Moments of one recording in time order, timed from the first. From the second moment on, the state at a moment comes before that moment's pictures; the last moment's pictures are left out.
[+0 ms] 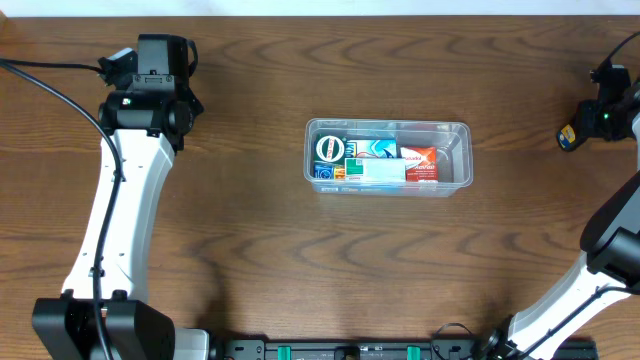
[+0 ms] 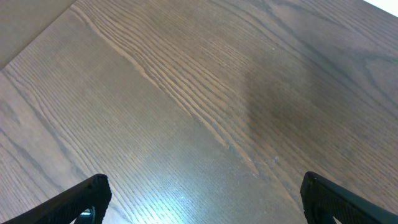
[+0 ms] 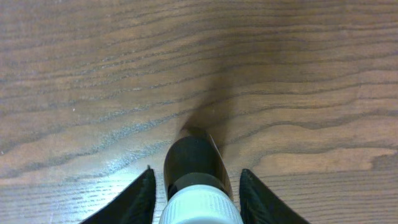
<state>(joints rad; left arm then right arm) -0.04 1.58 1.47 -0.95 -0.53 -0.59 -0.51 2.11 1.69 -0.75 -0.16 -0.40</state>
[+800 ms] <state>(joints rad) -0.04 1.58 1.47 -0.95 -0.53 -0.59 -0.51 2.11 1.71 -0.77 -0.16 -0.37</state>
